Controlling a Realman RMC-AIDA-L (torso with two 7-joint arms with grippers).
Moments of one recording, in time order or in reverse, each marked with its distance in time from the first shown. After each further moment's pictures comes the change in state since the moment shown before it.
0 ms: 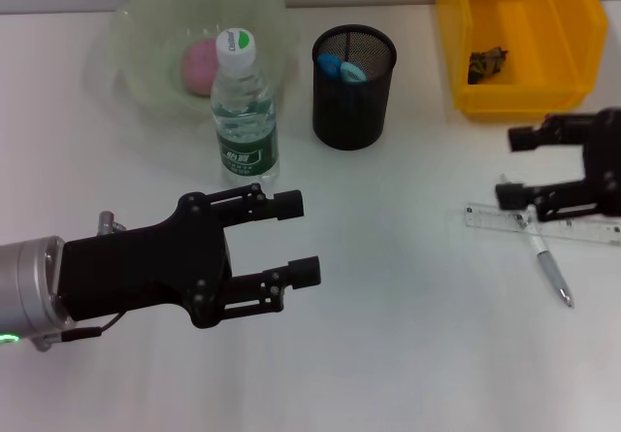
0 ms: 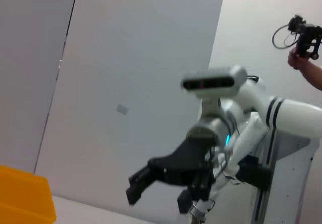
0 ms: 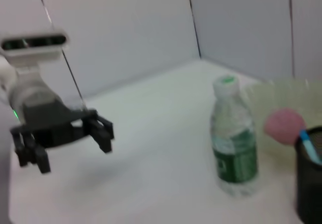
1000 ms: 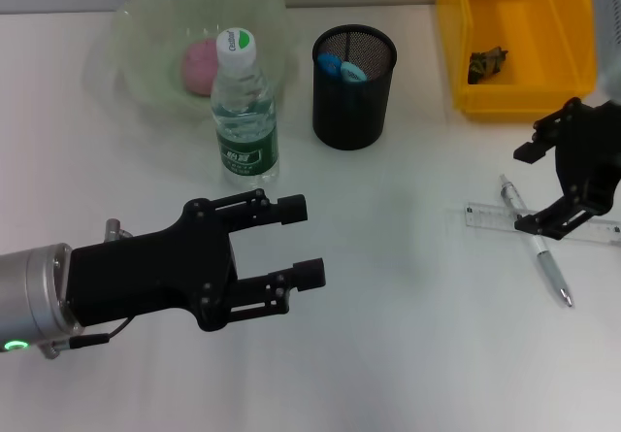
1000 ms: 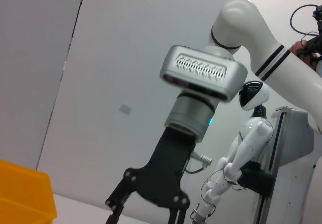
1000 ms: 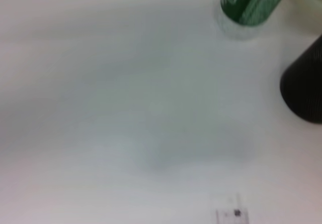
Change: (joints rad) left arm -0.009 -0.009 -0.007 -0.050 0.000 -0.002 0.017; right arm 0.258 0.050 -0.327 -0.273 -0.678 -0.045 0.086
